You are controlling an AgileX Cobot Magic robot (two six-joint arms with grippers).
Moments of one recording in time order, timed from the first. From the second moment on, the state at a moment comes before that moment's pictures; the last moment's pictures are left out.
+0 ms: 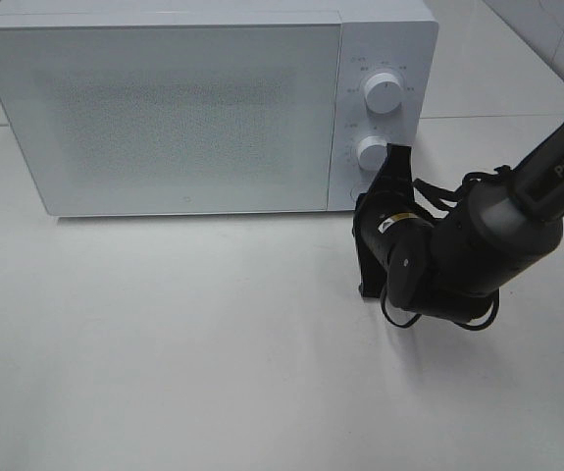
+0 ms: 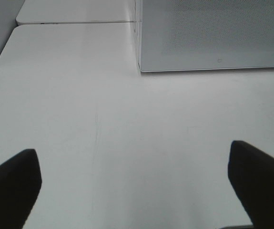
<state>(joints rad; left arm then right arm) 0.01 0.00 -0.50 -0.09 1.04 0.06 0.60 2.13 -0.82 0.71 -0.95 1.46</state>
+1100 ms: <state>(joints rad) 0.01 0.00 -0.50 -0.09 1.04 0.06 0.55 2.16 -0.90 0.71 -0.90 1.42</state>
